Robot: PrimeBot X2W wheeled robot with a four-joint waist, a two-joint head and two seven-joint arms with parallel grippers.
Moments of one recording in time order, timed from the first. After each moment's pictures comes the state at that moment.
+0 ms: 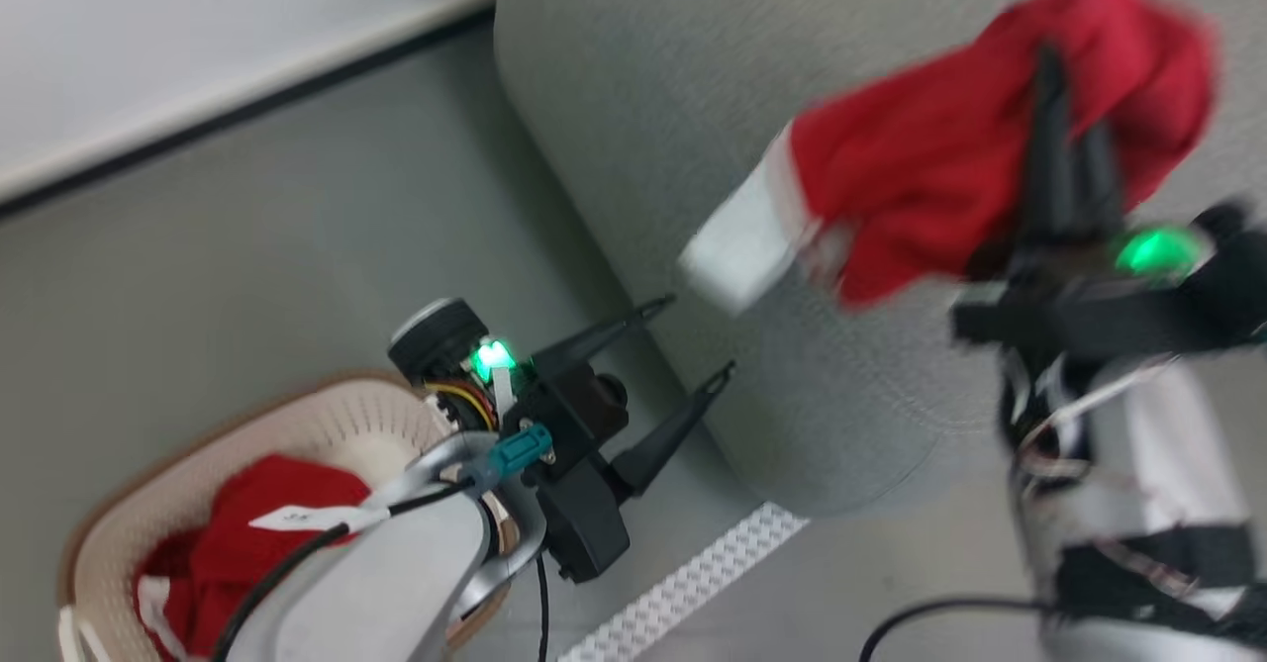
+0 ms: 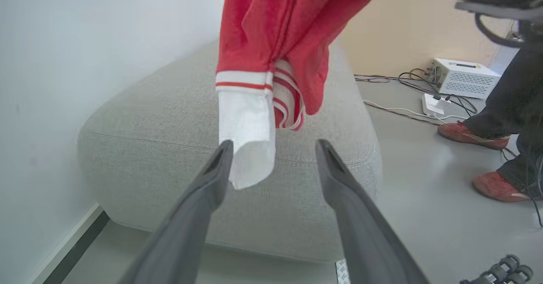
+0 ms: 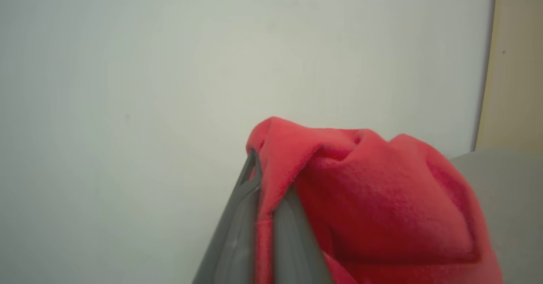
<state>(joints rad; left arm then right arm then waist) -0.68 0.22 -0.72 0.04 -0.18 -0.12 0.02 -0.52 -0.06 0.17 0.01 0.24 0.13 -0.26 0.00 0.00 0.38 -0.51</state>
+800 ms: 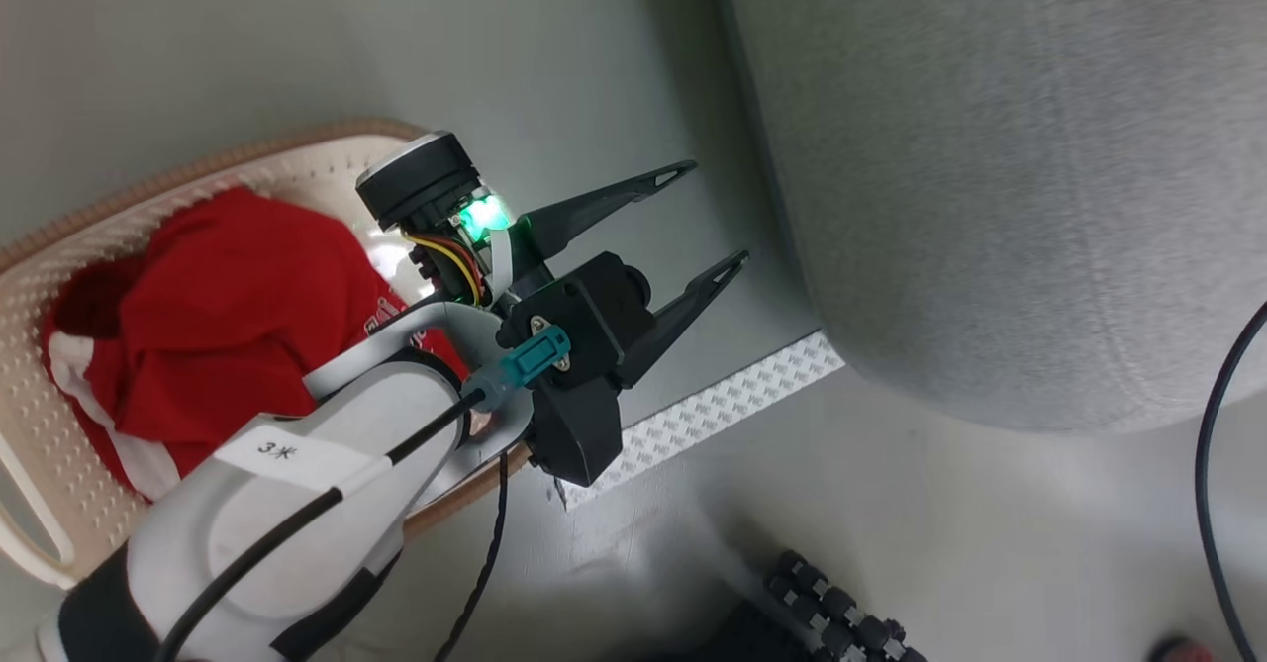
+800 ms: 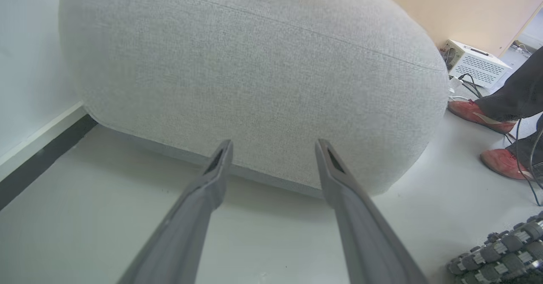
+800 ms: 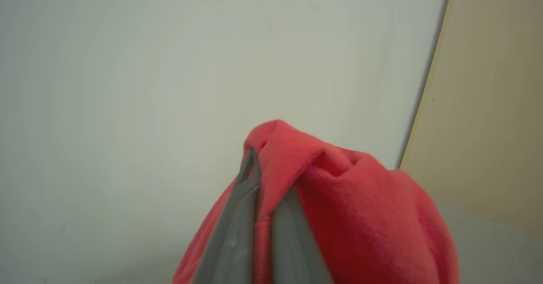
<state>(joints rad) -0.97 0.34 -0.84 -0.05 -0.19 -0.13 0.11 -1.18 -0.40 -0.27 0.31 0.22 0.13 -0.26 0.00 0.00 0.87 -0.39</state>
